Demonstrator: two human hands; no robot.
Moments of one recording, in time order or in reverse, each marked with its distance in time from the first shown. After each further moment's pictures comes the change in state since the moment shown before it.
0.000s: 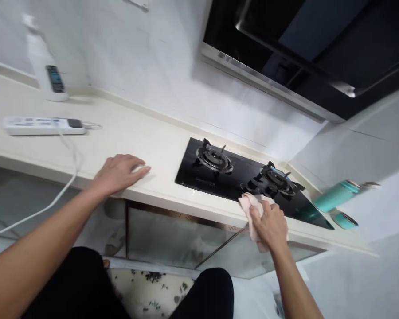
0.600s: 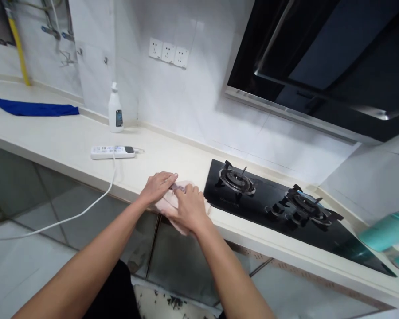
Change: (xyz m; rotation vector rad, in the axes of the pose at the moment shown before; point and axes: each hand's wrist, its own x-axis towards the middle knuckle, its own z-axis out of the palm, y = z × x) left_hand -0.010 -0.001 -0.007 -0.417 0.106 -0.115; right_hand -0.038 -0.313 -0.076 0.456 -0.044 -0.843
